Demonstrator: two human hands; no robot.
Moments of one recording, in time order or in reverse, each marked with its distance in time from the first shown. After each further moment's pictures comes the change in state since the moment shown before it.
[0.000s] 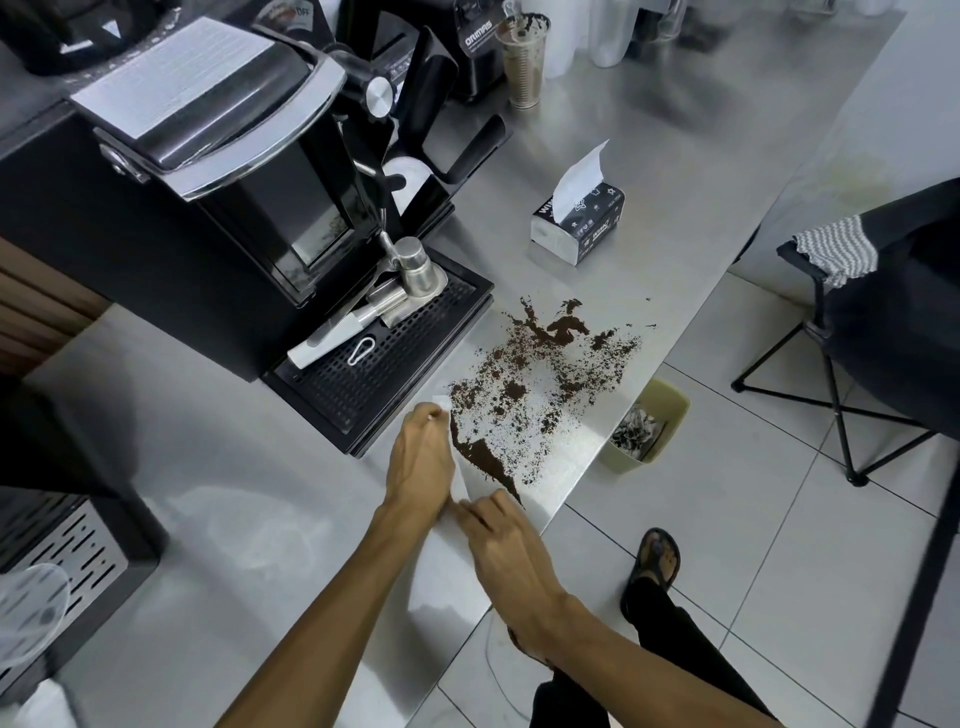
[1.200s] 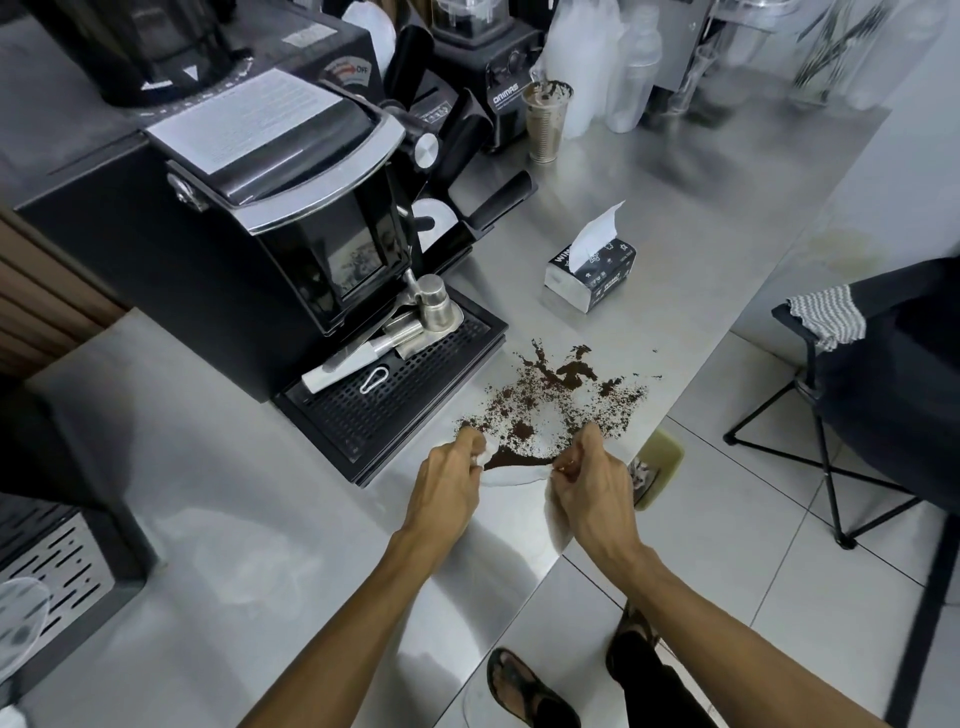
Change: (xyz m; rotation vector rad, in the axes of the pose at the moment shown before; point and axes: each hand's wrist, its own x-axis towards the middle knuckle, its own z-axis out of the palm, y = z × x) left_hand 0.005 0.012 0.003 -0.231 -0.052 0.039; right_hand 0.054 0.075 -0.070 0.138 0.236 0.439
